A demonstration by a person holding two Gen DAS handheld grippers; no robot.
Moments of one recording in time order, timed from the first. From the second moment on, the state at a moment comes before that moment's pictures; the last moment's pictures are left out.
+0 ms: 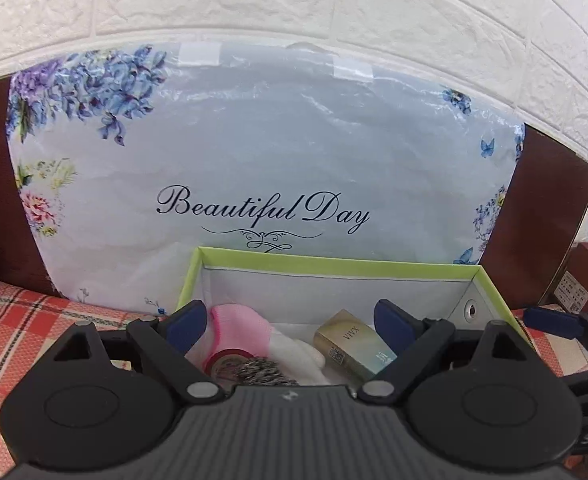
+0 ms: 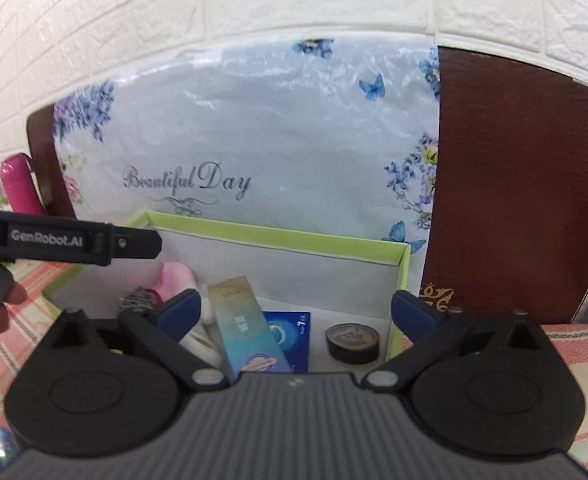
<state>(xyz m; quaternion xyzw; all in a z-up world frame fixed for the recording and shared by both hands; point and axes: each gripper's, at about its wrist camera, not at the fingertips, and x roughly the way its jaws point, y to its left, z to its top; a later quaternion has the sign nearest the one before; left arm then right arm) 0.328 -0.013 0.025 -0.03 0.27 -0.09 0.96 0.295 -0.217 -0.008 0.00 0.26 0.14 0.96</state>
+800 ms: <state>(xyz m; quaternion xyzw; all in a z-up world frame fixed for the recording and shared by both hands) 0.141 -0.017 0.037 -0.01 0.28 -0.07 0.96 0.084 -0.235 0.028 0.03 0.19 0.10 0.97</state>
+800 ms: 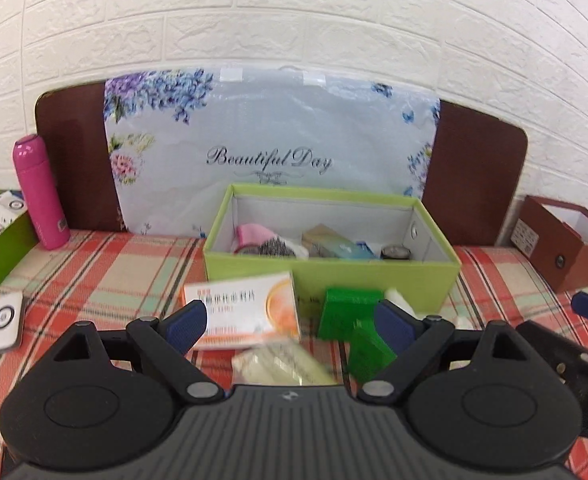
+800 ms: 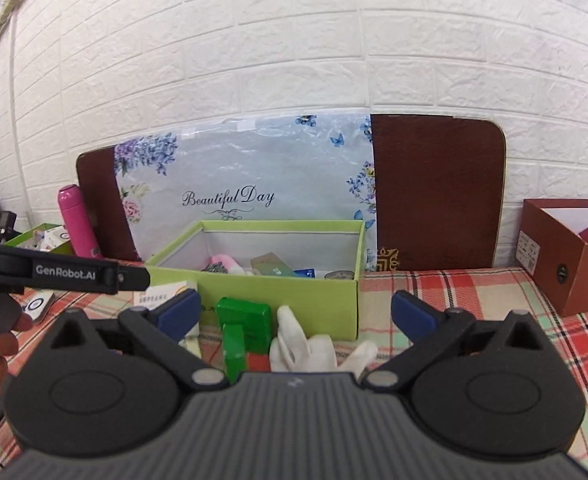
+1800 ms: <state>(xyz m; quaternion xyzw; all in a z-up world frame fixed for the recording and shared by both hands) 0.072 0.037 -0.034 -0.05 0.32 -0.05 0.95 0.025 -0.207 -0.067 0.02 0.28 0.14 0.95</state>
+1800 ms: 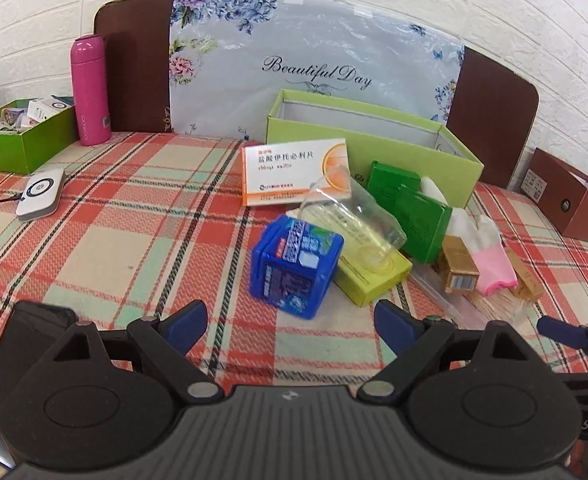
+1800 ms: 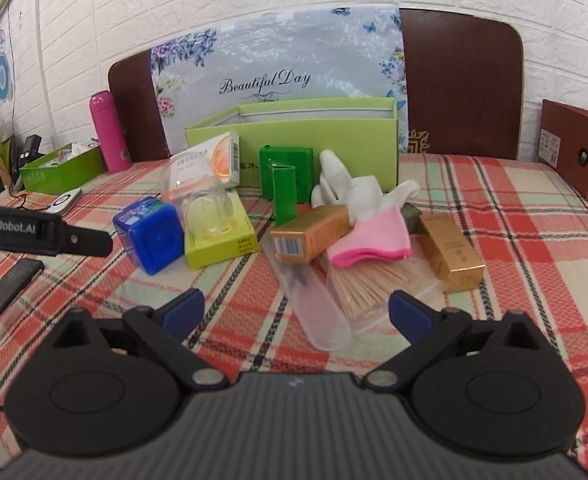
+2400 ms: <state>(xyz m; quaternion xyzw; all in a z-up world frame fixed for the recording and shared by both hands) 0.137 0.032 -0.048 -0.04 0.32 -0.09 0.94 0.070 -0.191 -0.087 -0.02 0.34 0.17 0.92</state>
